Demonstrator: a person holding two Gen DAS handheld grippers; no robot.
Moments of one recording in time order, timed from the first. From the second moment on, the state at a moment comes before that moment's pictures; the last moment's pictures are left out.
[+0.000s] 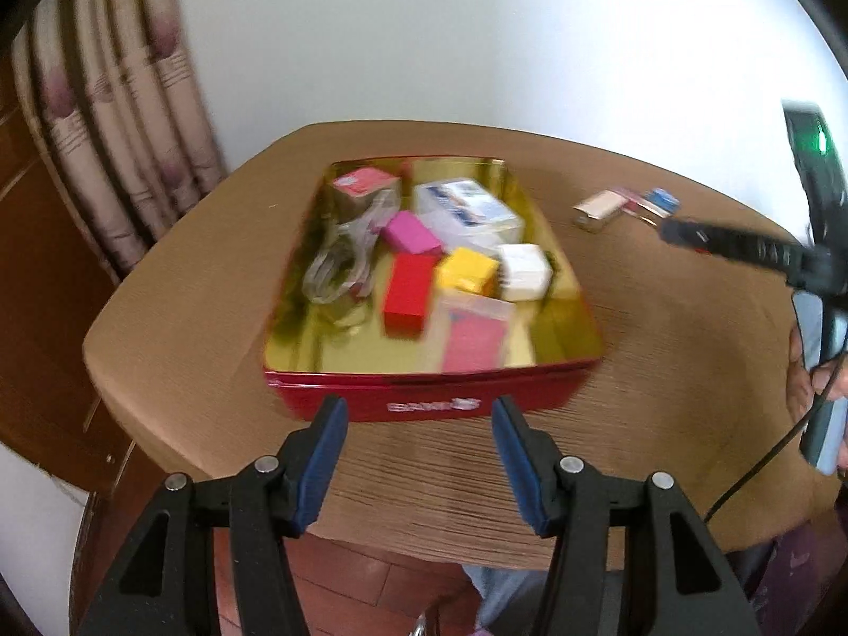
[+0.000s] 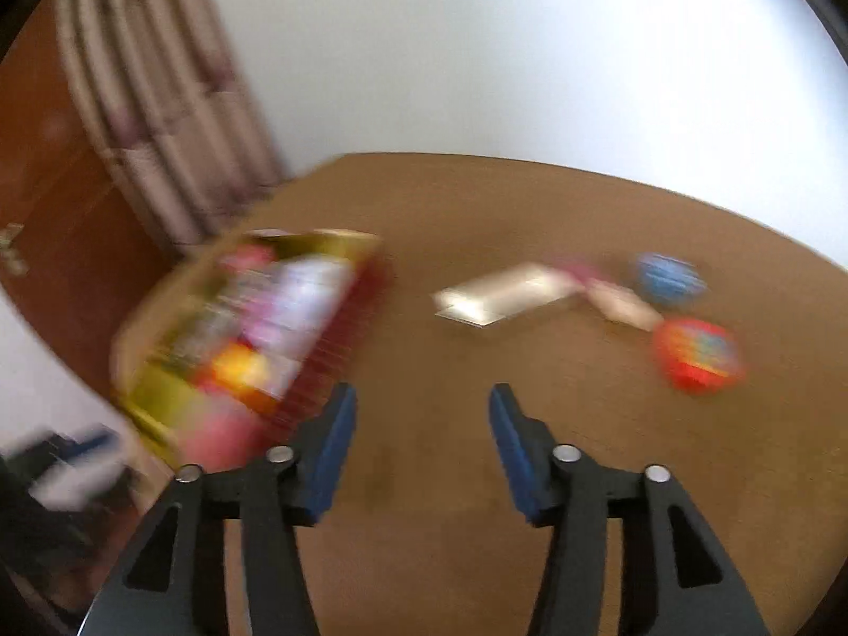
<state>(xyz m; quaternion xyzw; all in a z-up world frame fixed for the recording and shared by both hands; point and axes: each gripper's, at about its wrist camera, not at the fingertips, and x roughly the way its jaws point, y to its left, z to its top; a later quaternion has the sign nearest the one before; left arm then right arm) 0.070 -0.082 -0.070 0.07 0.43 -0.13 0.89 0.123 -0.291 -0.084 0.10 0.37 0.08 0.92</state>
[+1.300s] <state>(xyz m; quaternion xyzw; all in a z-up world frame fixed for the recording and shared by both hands) 0.285 -0.350 -0.120 0.27 0.55 -0.31 0.73 0.018 -0.484 -0.139 0.20 0.32 0.00 0.92</state>
